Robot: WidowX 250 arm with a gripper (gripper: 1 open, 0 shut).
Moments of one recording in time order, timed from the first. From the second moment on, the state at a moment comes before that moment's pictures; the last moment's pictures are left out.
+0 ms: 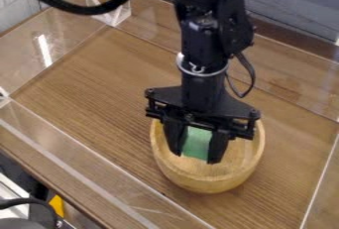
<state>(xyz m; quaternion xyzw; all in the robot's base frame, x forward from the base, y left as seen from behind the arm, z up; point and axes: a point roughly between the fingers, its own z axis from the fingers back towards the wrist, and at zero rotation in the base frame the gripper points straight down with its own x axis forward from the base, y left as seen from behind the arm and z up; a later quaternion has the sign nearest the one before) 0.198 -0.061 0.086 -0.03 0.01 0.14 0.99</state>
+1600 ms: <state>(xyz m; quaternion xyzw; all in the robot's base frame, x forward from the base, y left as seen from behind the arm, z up) 0.233 -0.057 0.096 0.01 0.01 0.18 0.98</state>
